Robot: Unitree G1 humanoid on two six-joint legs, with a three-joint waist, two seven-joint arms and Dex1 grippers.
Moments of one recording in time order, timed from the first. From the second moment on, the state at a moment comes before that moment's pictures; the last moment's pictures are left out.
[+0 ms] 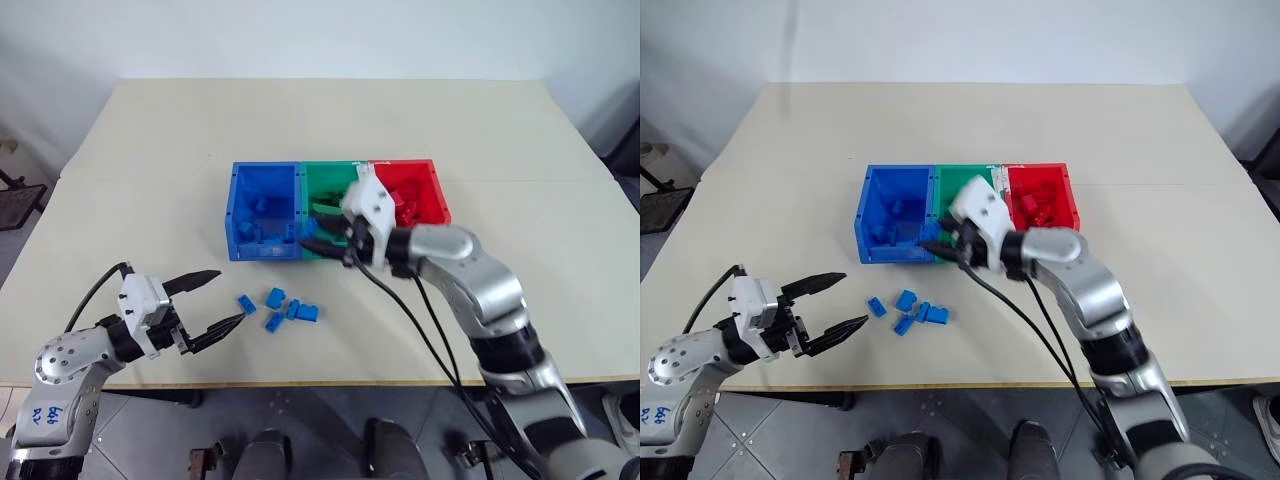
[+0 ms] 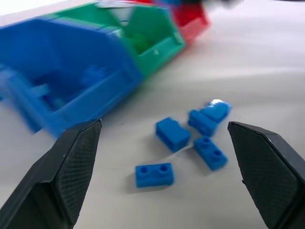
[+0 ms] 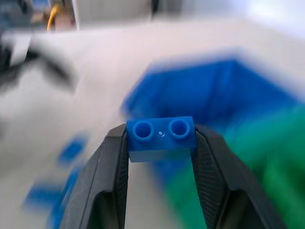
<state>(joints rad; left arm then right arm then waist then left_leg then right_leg) 0.13 0.63 0.31 -0.24 -0.50 0.11 -0.89 -0.82 -0.25 0.23 -0.04 0.27 0.57 0.71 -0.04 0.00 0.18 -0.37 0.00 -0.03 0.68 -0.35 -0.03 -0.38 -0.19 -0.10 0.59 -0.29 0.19</state>
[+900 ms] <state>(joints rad) 0.05 0.83 0.37 -0.01 -0.43 0.07 -1.03 -0.47 -0.59 0.06 -0.15 0.42 0.21 1.17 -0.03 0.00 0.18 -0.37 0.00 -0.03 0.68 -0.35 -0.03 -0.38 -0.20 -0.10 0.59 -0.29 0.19</state>
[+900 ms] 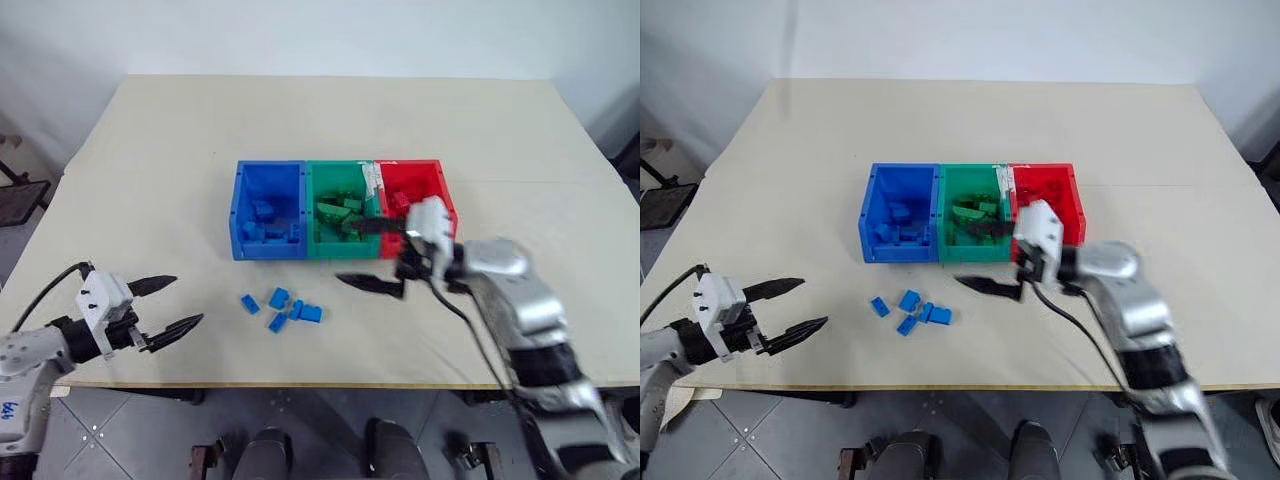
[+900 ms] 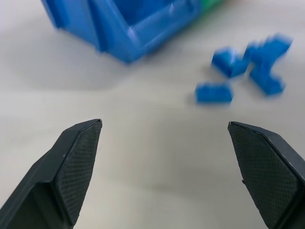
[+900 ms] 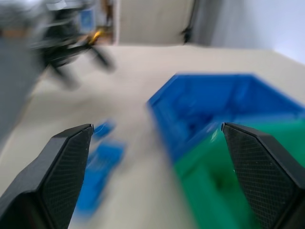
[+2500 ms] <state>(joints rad) -0.66 0.52 -0.21 -0.02 -0.18 0.28 -1.04 0.19 -0.71 -0.30 -0.48 0.54 0.19 0.96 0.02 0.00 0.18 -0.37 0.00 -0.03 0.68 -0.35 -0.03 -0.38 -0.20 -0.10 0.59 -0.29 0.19</state>
